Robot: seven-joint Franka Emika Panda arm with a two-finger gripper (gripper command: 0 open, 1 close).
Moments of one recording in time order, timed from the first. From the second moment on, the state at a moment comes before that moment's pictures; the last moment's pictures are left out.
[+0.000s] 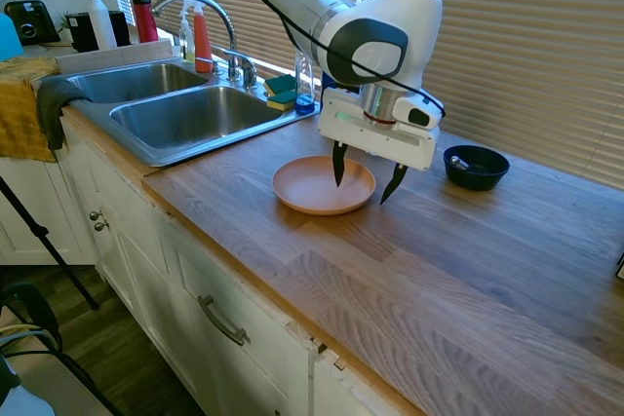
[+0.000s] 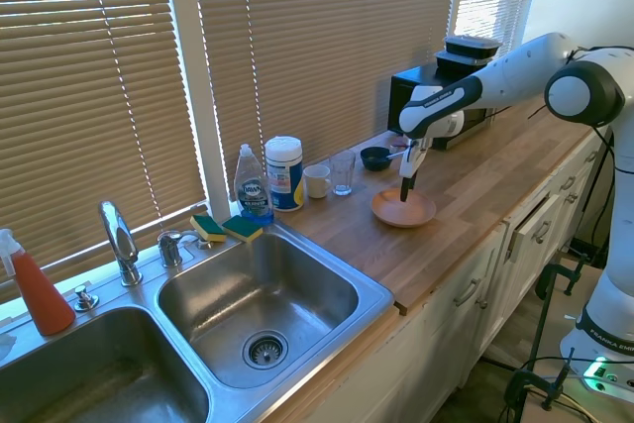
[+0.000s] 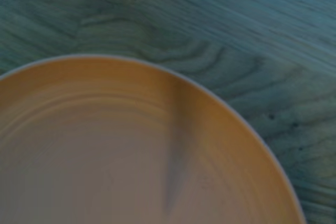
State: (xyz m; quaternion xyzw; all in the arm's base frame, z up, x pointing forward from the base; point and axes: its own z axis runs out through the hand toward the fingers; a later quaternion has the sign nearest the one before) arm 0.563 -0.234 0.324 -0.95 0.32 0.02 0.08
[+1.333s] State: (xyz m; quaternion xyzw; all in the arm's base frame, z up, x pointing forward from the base) arm 0.573 -0.251 0.311 -0.95 0.30 0.06 0.11
